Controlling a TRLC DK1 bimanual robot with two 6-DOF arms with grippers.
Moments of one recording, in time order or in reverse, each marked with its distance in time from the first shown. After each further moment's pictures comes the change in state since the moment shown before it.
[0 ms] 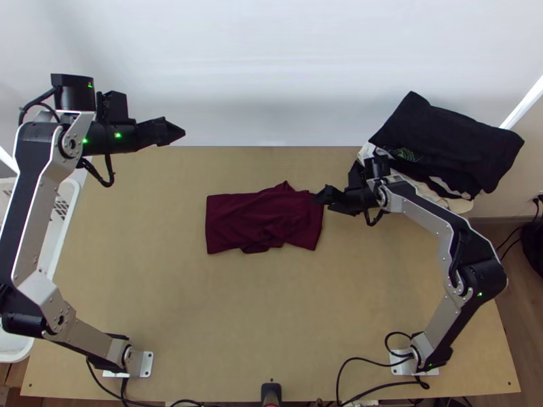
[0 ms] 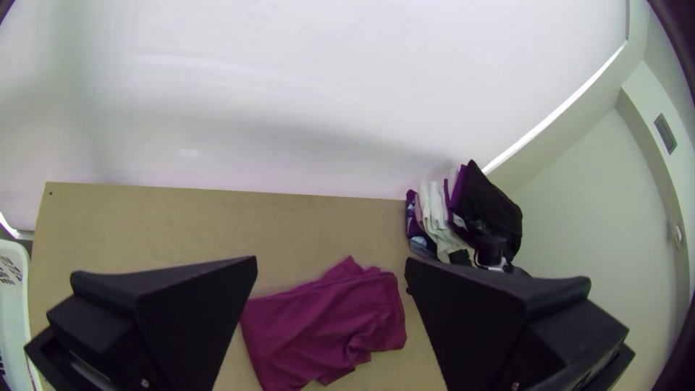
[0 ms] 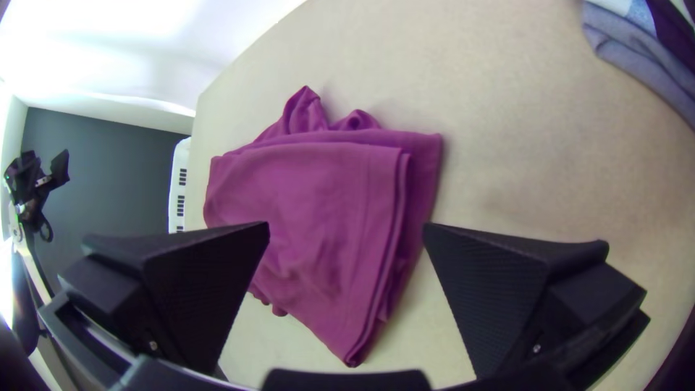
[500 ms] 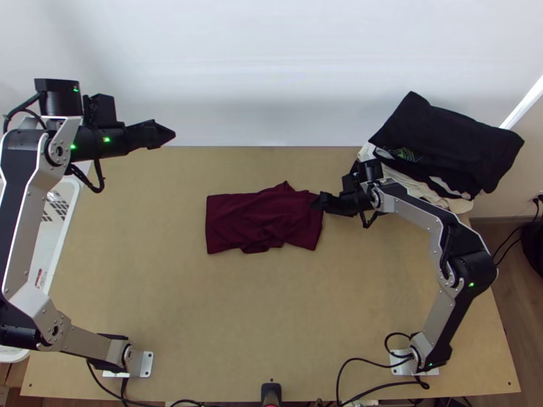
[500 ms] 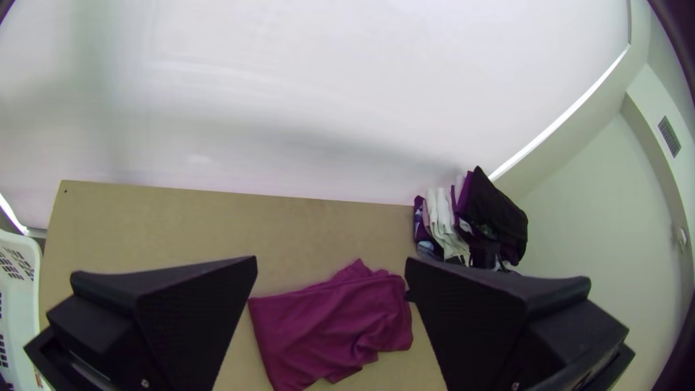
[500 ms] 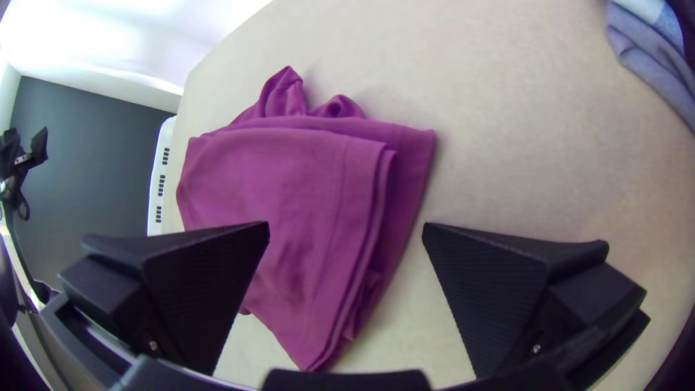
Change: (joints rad) left arm 0.034 -0.051 -0.037 -0.004 -0.018 0.010; right arm 0.023 0.068 0.008 0.012 0.032 -0.105
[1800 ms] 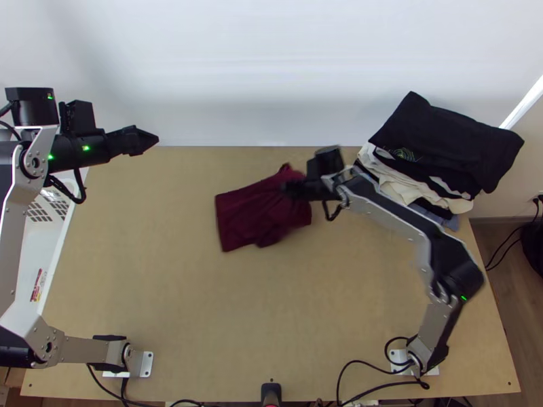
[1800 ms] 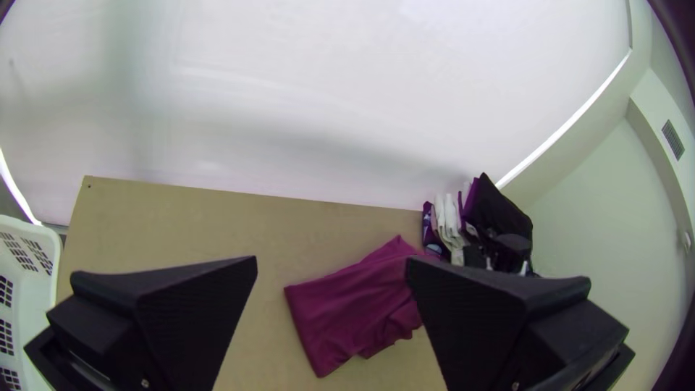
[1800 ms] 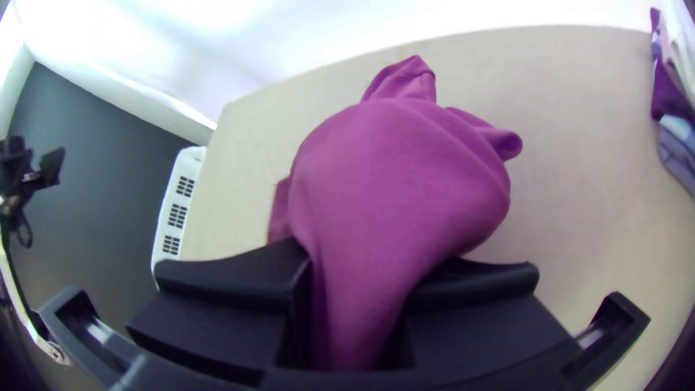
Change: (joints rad) left arm 0.064 -0.098 -0.051 -0.038 0.000 0.026; right arm 0.240 -0.092 0.189 0.053 0.241 0.254
